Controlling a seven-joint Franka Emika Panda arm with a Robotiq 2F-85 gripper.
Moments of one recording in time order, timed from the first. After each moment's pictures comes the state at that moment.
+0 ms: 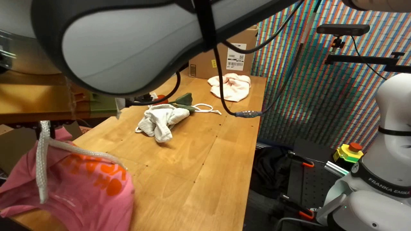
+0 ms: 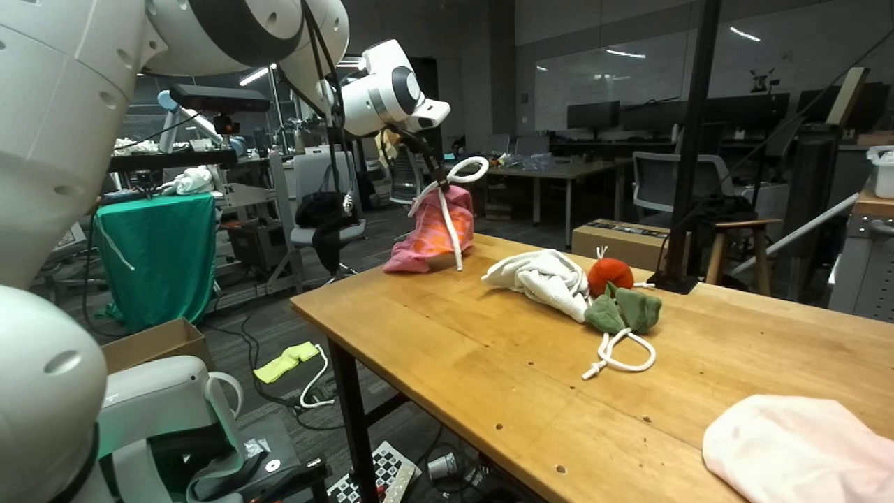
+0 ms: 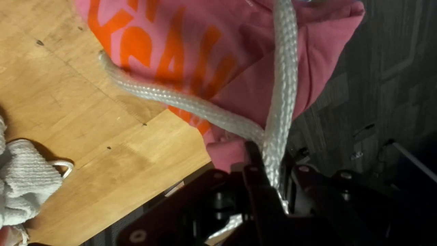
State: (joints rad) arm 0.59 0.54 0.07 -1.39 -0.34 2.38 1.25
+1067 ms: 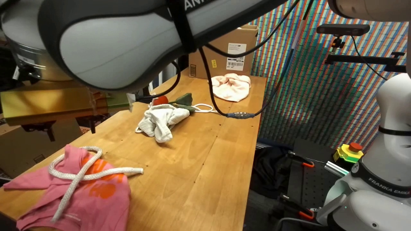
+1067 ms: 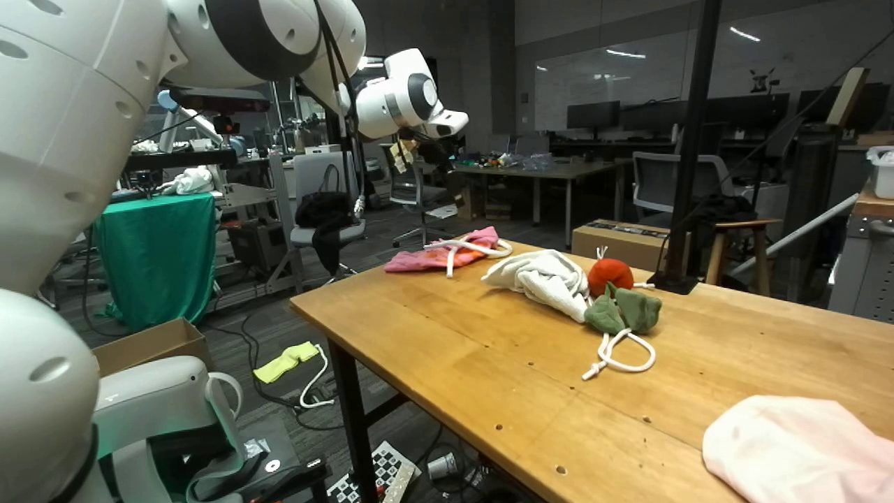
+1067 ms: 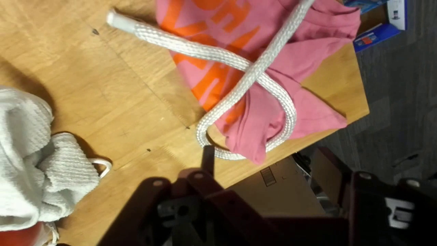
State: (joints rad) arm 0.55 0.58 0.07 -1.34 -0.29 2.24 1.13
